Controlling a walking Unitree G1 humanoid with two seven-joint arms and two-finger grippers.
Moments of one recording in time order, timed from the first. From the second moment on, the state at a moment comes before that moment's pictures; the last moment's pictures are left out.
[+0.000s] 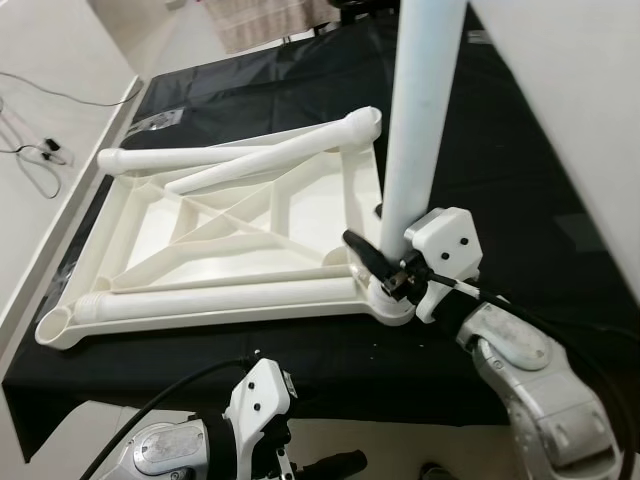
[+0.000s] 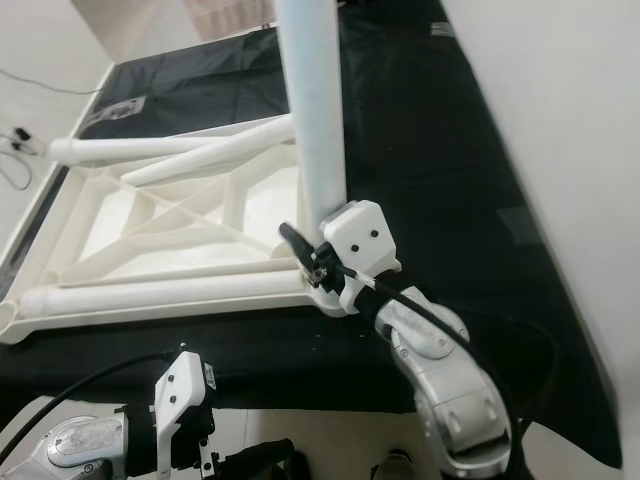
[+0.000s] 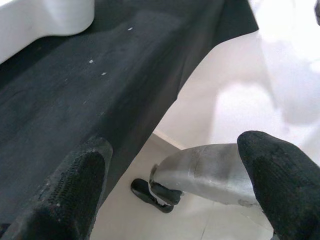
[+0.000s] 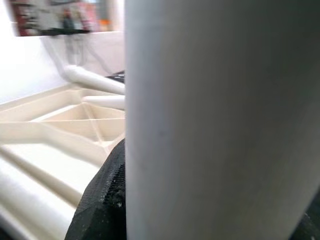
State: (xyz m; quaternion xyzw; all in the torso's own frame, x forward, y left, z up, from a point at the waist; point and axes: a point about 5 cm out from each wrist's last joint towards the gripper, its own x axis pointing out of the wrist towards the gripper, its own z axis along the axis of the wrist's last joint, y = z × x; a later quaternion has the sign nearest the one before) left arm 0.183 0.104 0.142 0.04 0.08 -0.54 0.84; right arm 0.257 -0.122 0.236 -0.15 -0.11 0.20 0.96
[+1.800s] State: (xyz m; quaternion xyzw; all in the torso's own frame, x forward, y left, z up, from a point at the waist) left arm 0.314 0.063 0.345 -0.01 -0.17 -0.60 0.78; right arm 0.282 -0.097 0.228 -0.15 -0.10 0.23 0.96
